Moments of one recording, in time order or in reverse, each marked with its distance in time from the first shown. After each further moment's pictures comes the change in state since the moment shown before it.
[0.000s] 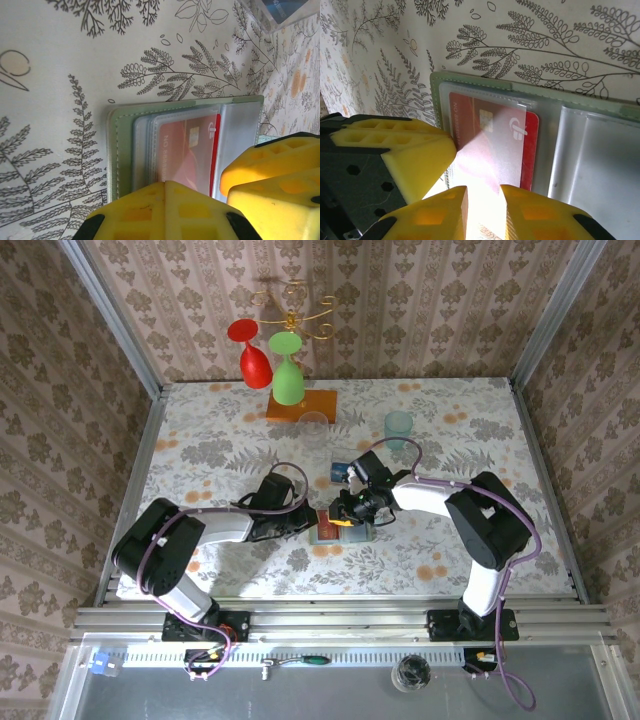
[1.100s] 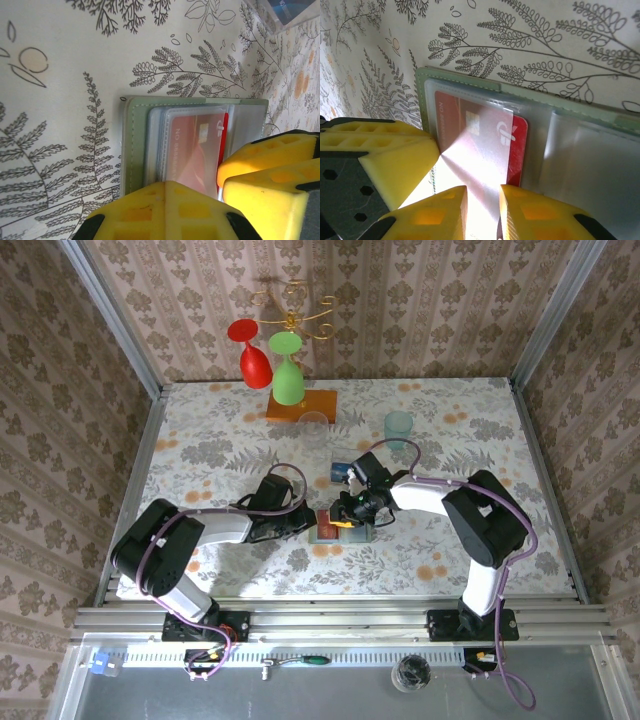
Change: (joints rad) left arm 0.007 -0.006 -0.013 0.003 -0.004 0.001; right arm 0.000 0.014 0.002 -0.017 0.019 -0.013
